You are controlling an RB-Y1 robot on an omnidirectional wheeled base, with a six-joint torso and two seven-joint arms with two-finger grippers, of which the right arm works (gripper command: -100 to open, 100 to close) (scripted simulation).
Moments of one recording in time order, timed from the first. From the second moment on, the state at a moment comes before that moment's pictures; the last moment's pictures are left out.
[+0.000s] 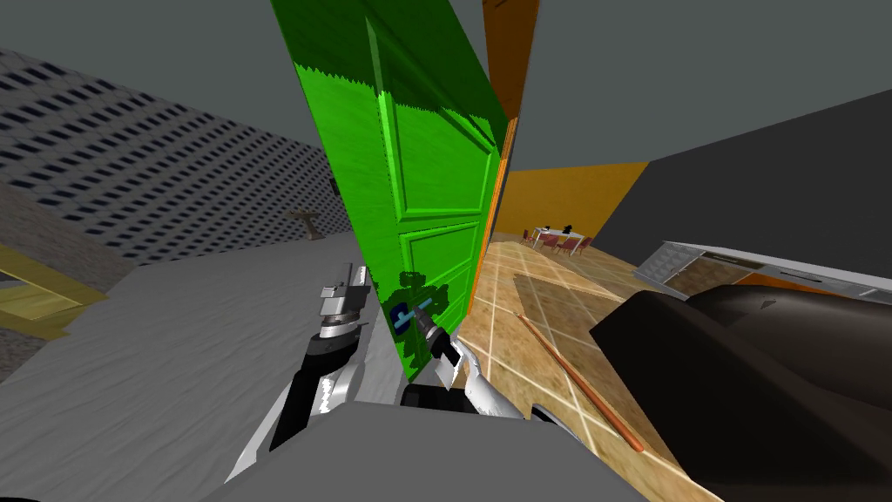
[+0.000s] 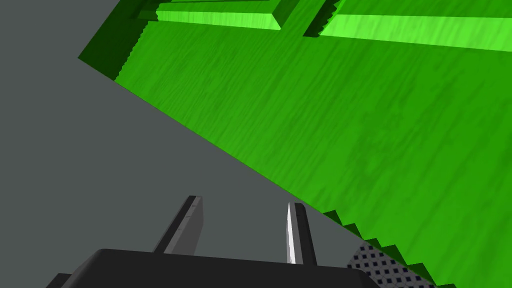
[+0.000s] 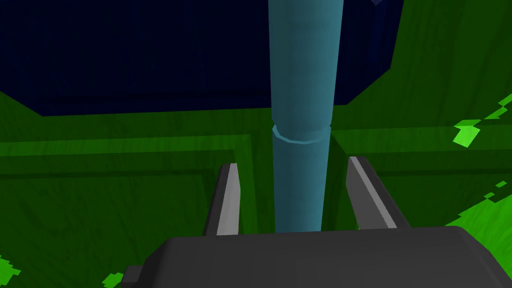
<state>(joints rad) -0.28 -0.01 0.81 -1.07 -0.07 -0.33 -0.12</state>
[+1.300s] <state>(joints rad) -0.28 -0.05 0.69 -1.06 -0.05 -0.32 -0.10</state>
